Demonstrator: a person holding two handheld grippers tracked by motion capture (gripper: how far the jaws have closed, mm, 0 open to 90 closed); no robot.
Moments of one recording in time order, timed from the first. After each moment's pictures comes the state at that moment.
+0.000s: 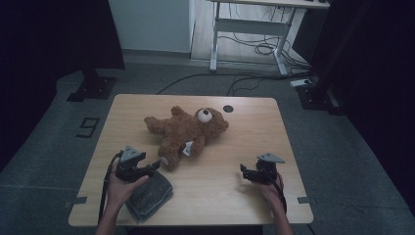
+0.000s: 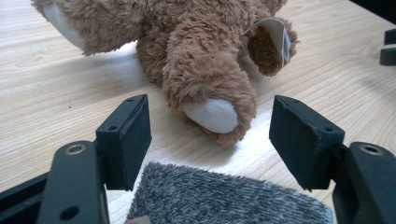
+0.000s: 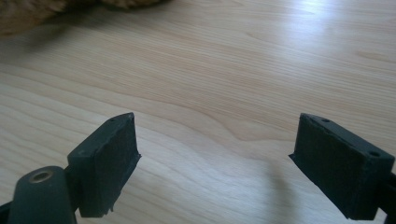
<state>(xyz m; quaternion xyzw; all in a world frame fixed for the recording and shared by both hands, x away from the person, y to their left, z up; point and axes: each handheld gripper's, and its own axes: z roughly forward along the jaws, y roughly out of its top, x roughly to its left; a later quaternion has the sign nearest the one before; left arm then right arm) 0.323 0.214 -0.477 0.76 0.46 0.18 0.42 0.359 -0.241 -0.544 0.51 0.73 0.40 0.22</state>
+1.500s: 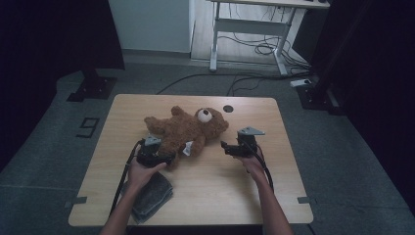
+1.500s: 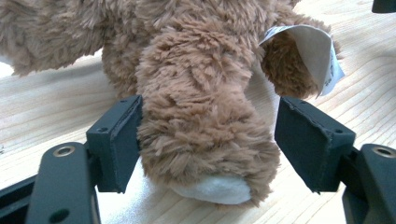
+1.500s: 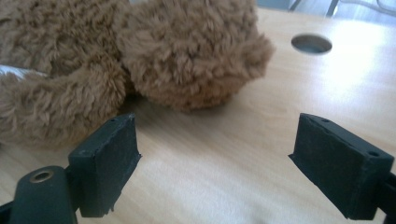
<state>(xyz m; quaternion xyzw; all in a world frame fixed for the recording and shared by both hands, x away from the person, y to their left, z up) 0.386 0.171 -0.496 0.78 0.46 0.16 0.40 0.441 -0.183 -0.507 0.44 0.75 0.45 0.21</state>
